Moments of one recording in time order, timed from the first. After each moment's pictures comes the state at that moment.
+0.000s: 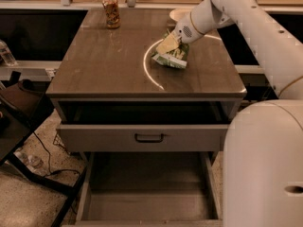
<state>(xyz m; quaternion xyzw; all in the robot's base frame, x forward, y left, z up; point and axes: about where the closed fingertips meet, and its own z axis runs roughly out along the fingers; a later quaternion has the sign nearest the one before) 0.769 -0.069 0.861 -0.45 0.81 0.19 0.33</state>
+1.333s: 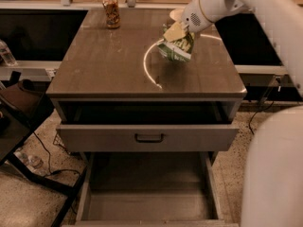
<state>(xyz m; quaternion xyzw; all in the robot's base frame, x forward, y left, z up) 0.747 -0.081 0.919 -0.45 0.79 0.16 0.37</state>
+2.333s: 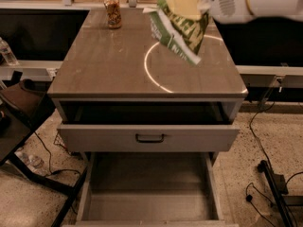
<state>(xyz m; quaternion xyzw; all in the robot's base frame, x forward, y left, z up) 0.540 -0.056 1.091 -0.41 0.71 0.11 0.57</state>
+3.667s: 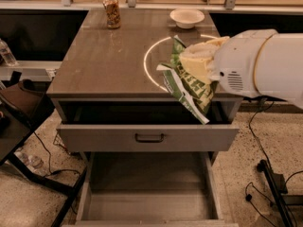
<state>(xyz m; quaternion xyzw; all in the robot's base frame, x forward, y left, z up) 0.479 -0.079 1.007 -0.37 0.74 0.11 0.55</state>
